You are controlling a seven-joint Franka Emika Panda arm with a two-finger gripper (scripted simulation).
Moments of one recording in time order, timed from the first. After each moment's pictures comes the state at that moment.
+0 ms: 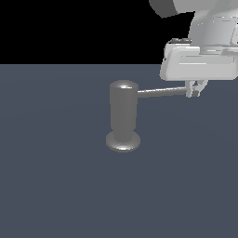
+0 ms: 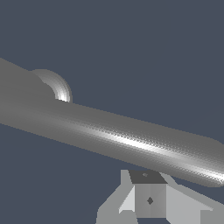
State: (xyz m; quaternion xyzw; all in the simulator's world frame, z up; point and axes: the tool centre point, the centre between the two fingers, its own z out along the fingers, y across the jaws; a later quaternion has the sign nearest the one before) arm -0.067 -0.209 0.214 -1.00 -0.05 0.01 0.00
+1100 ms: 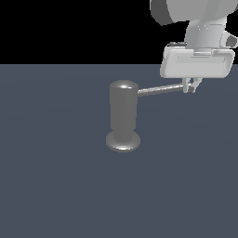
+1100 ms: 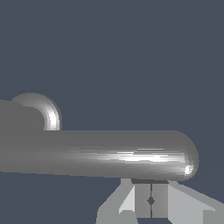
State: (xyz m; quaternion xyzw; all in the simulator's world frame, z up) arm -0.014 -0.226 0.213 -1.00 -0.04 0.01 0.00
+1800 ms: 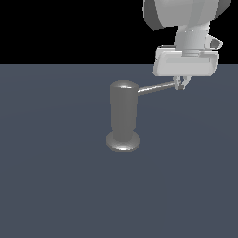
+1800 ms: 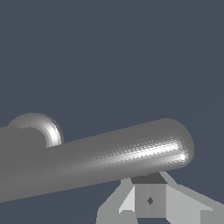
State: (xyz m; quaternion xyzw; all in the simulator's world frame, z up) arm 0.031 -0.218 0.212 -1.00 -0.04 0.01 0.00
